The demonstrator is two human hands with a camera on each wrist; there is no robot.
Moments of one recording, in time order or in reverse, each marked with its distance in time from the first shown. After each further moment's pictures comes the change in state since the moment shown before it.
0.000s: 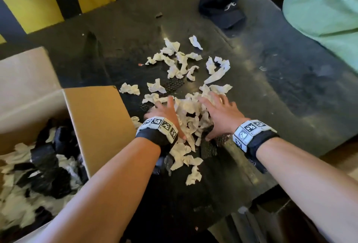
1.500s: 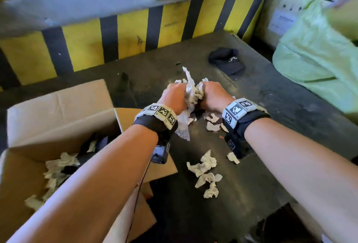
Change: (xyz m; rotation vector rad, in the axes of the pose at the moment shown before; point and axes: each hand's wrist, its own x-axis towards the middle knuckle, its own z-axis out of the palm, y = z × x) left_hand -0.085 -0.066 -0.113 -0.255 0.731 0.476; right_hand -0.032 -0.133 -0.145 0.301 0.473 -0.063
